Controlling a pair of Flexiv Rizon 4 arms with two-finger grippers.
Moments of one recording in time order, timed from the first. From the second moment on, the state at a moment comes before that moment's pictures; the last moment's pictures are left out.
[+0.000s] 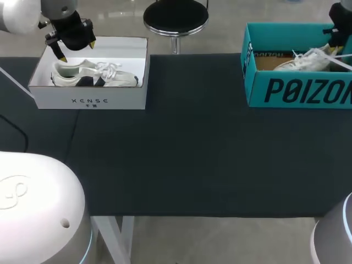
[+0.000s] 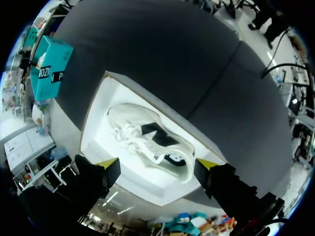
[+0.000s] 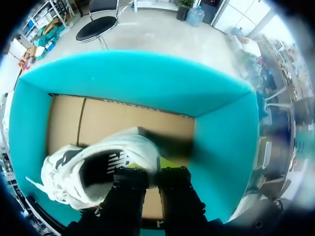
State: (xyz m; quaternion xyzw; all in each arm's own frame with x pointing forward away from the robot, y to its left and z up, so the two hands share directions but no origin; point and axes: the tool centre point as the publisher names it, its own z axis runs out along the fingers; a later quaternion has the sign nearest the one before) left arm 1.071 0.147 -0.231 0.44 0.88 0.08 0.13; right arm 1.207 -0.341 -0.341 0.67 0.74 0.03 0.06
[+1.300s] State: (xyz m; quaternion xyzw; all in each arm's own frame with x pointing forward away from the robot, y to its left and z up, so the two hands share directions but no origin) left arm 1.071 0.147 -0.231 0.44 0.88 0.08 0.13; right arm 1.191 -0.315 -0.139 0.77 0.63 0.05 0.07
